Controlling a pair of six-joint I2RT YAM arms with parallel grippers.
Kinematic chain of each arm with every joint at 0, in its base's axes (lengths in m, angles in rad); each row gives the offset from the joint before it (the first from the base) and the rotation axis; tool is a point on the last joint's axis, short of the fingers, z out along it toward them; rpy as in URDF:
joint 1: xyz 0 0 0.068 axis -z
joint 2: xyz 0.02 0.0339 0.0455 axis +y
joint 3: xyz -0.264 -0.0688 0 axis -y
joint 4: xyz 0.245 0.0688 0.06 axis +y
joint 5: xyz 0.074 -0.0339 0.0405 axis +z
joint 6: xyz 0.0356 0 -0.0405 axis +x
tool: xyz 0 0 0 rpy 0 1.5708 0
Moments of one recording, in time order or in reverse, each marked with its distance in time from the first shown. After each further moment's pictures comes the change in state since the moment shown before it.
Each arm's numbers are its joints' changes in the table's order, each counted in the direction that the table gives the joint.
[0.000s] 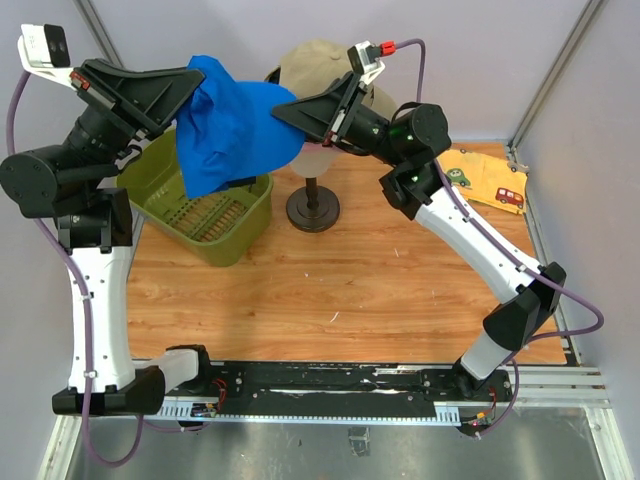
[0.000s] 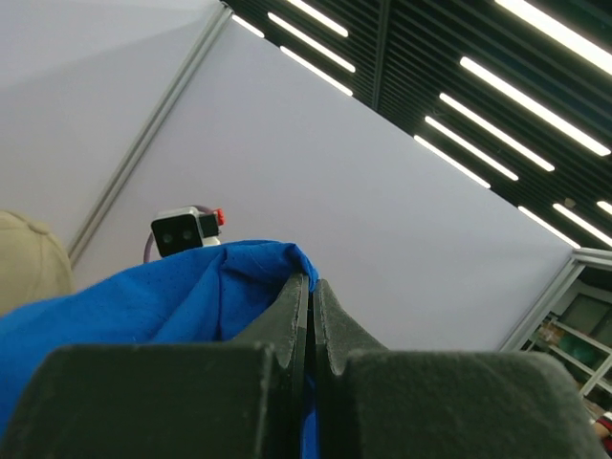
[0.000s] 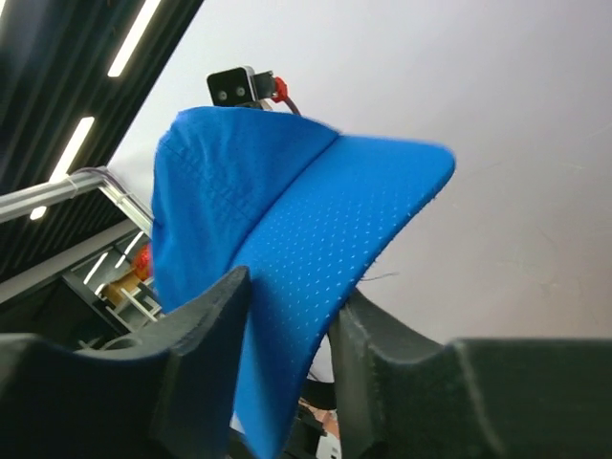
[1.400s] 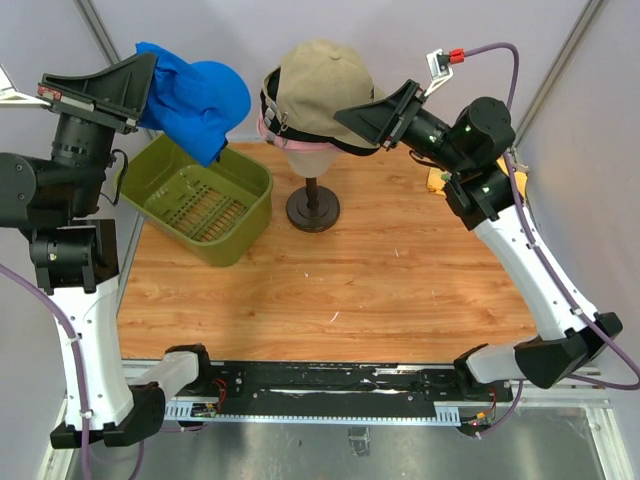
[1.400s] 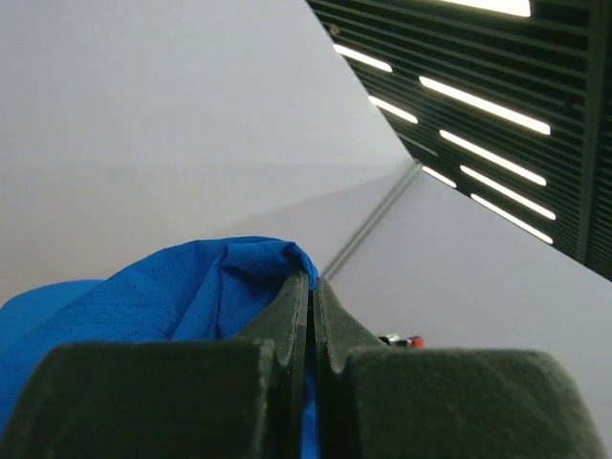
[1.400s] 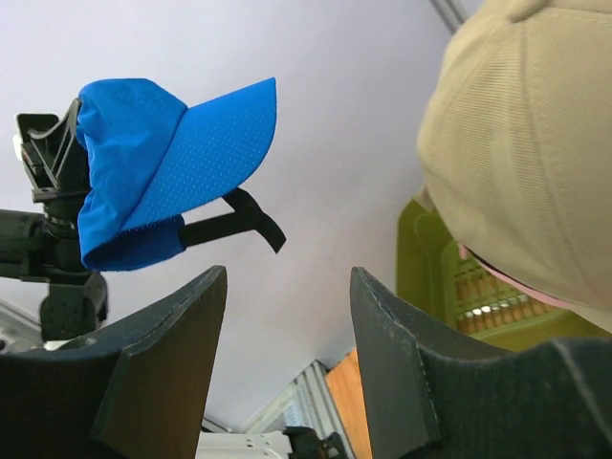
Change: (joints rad) left arm 0.000 -0.095 0.061 0.500 0.490 0.472; right arm 0.229 -0.269 -0.142 0.481 -0.047 -0.390
